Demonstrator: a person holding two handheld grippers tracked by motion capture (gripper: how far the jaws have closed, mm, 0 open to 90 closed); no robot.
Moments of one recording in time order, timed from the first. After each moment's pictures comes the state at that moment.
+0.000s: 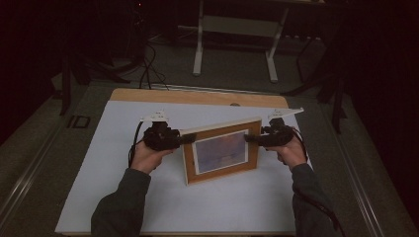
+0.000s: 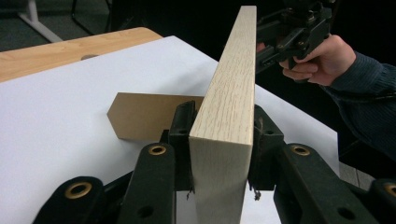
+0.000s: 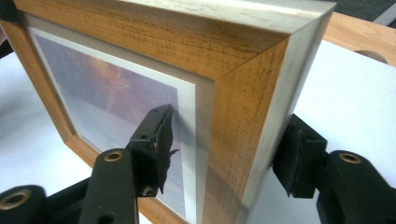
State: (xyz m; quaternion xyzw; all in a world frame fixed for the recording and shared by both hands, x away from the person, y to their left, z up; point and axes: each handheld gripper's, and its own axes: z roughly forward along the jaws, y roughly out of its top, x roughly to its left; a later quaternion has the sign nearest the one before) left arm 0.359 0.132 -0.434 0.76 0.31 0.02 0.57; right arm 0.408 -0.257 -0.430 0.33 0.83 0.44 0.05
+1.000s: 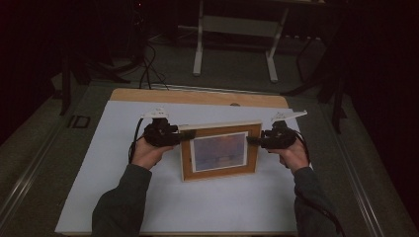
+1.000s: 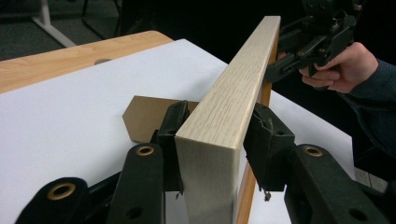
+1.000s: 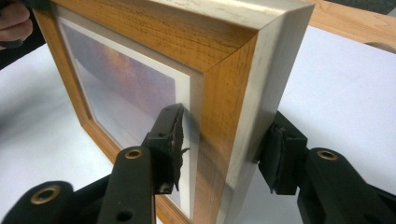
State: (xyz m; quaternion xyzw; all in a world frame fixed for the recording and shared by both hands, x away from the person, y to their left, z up) left arm 0.370 0.134 -0.434 0.76 0.32 0.03 0.57; right arm 0.400 -0.264 -0.433 0.33 0.83 0.45 0.04
